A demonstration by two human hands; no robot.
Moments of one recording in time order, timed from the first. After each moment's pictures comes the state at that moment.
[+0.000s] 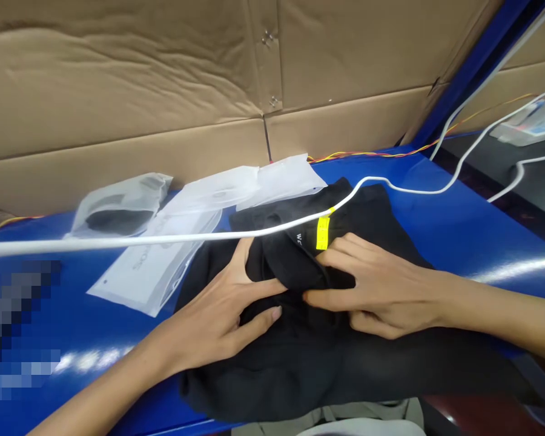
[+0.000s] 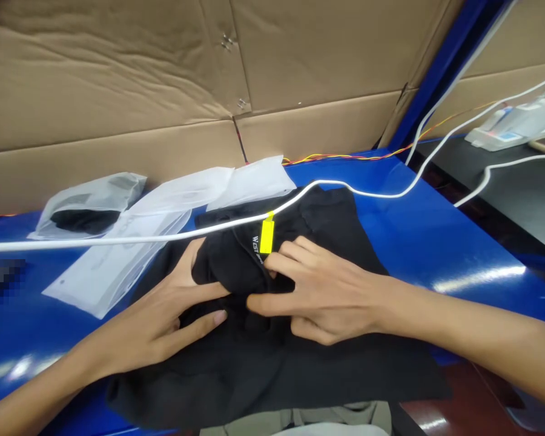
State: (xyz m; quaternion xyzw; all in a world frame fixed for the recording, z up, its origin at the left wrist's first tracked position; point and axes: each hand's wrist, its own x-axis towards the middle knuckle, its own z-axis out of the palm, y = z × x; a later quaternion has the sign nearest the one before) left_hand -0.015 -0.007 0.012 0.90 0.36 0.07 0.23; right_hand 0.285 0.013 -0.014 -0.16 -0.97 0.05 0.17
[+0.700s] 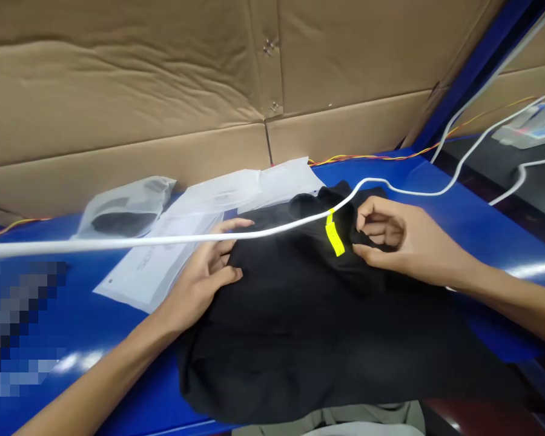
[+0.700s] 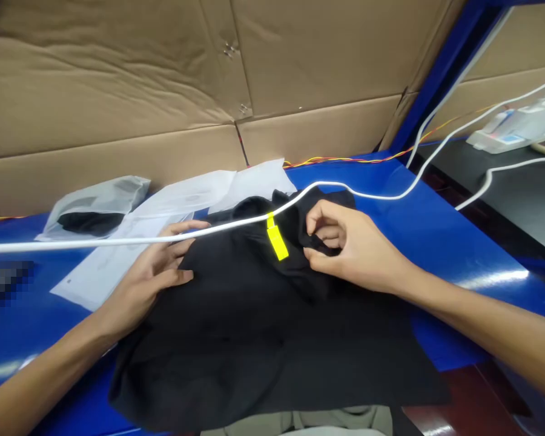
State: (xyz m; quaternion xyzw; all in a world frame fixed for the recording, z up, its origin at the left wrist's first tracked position) left_hand -0.021 0.014 0.009 0.61 0.52 0.32 0.51; right_hand 0.305 0.028 -0.006 -0.45 -0.68 0.42 0.40
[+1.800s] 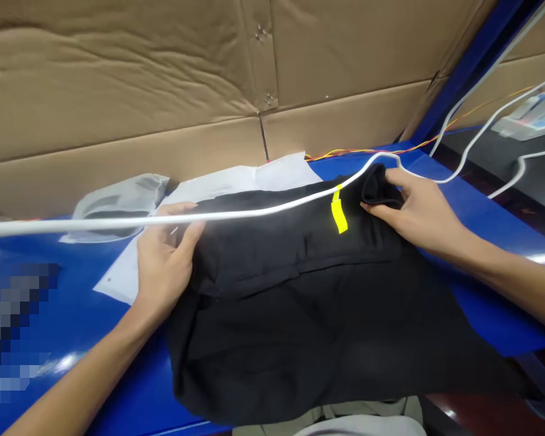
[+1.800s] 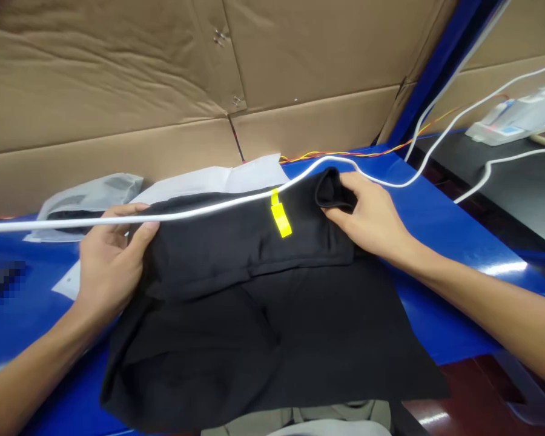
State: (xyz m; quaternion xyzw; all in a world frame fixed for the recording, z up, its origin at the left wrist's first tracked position) left_hand -0.049 0.044 -0.006 0.65 0.62 0.42 0.15; right_hand 0.337 0.068 -0.028 -0.56 -0.72 0.12 0.40
